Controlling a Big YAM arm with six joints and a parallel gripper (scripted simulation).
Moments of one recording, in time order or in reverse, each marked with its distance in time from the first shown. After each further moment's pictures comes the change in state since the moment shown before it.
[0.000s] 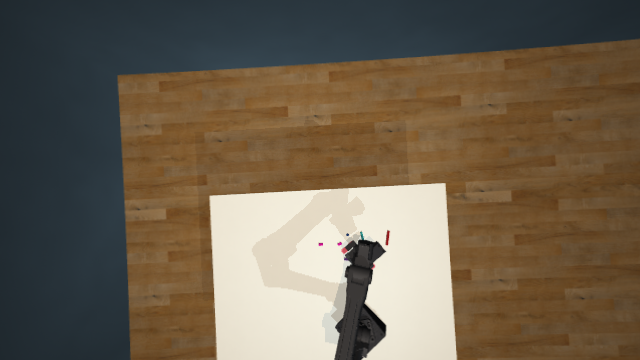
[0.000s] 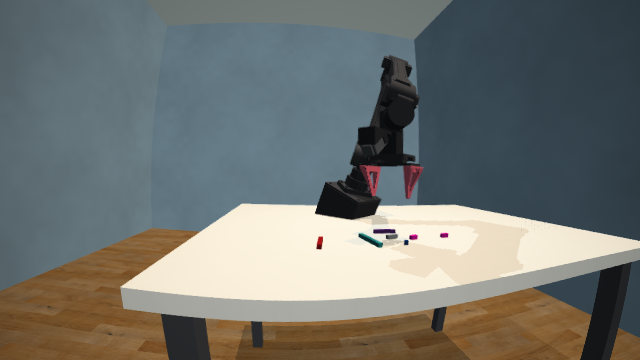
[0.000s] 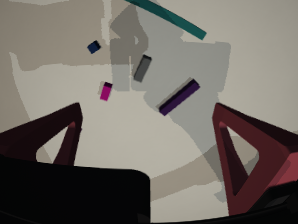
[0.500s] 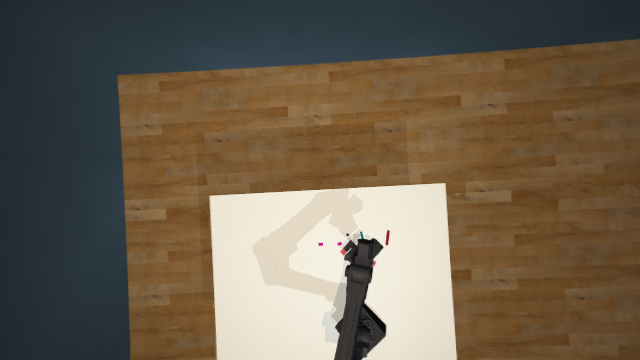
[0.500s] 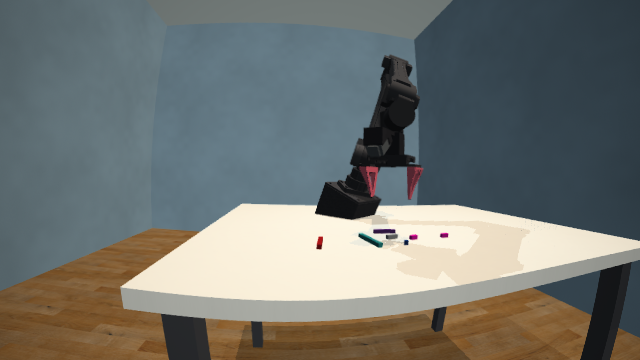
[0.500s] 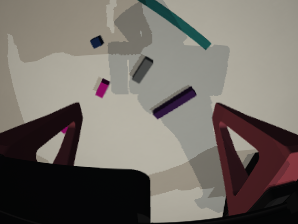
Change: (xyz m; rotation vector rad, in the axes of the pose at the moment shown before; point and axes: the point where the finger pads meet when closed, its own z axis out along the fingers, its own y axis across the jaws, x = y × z) arm -0.002 0.002 0.002 0.000 0.001 -0.139
